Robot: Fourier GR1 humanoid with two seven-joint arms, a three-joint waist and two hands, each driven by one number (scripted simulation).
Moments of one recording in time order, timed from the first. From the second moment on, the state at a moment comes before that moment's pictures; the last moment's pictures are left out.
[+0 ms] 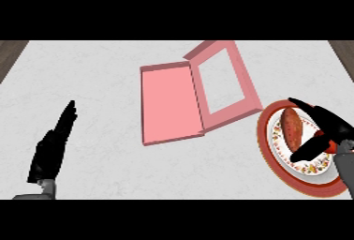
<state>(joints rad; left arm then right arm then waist) 0.01 0.25 -0.01 -1.53 -0.13 0.11 0.07 -0.27 -0.47 -0.02 -1.28 0.50 0.44 0.31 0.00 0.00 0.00</state>
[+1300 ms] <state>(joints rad) 0.04 0.21 0.03 -1.58 -0.18 0.08 0.11 -0.09 -0.27 0.12 -1.52 0.96 0.10 0.57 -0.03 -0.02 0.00</state>
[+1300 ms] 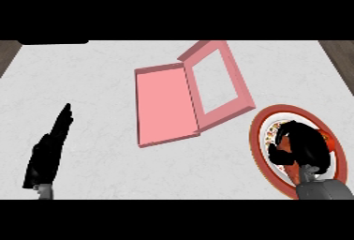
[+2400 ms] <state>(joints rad) 0.01 0.19 0.02 -1.57 -0.19 0.07 0.11 -0.26 -0.01 0.60 -2.20 1.32 0.17 1.03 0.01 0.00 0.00</state>
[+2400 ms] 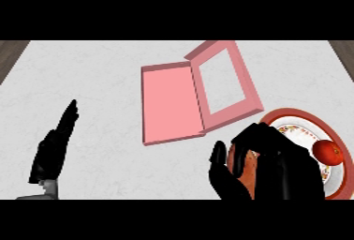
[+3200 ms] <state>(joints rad) -0.02 0.19 0.04 -1.53 -0.19 0.04 0.08 -0.88 -0.01 0.37 -1.58 1.03 0.05 1.08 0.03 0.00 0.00</state>
